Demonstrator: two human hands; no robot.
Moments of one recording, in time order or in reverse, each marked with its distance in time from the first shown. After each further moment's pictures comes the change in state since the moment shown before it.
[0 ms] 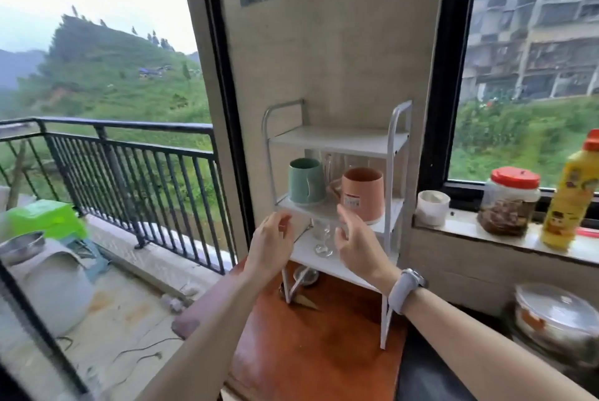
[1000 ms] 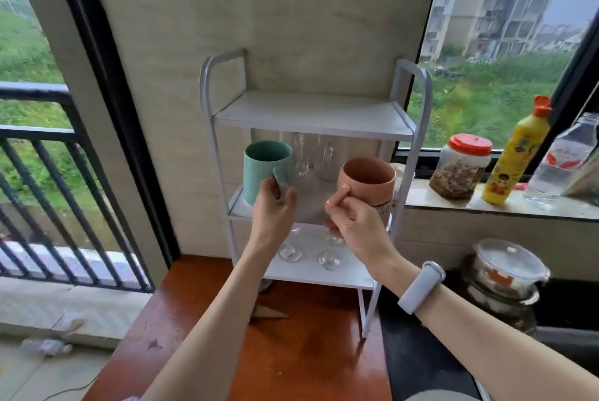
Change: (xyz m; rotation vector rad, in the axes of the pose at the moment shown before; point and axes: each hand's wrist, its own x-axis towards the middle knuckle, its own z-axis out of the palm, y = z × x) left_hand 0.139 -0.045 0.083 -0.582 -0.224 0.028; right_hand 0.087 0.011 0.040 0.294 0.387 0.386
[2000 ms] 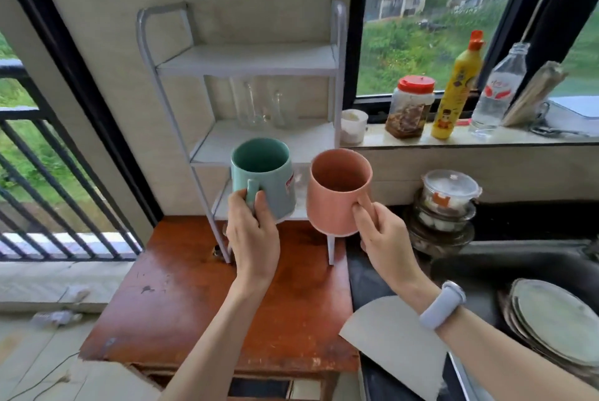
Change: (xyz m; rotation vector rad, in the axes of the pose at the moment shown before) left_hand -0.158 0.022 0.018 0.172 0.223 0.154; right_hand -0.131 0.069 -0.086 -0.023 0.184 -0.156
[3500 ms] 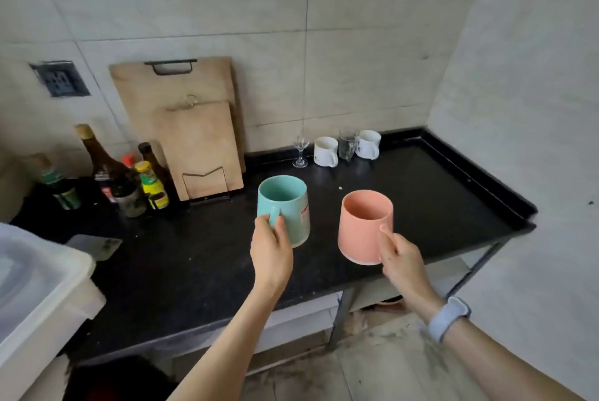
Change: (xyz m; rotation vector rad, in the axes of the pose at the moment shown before) left_hand -0.923 0.652 0.498 -0.618 -1.891 0.344; right_hand -0.658 0.079 -0.931 -0.413 1.852 0.739
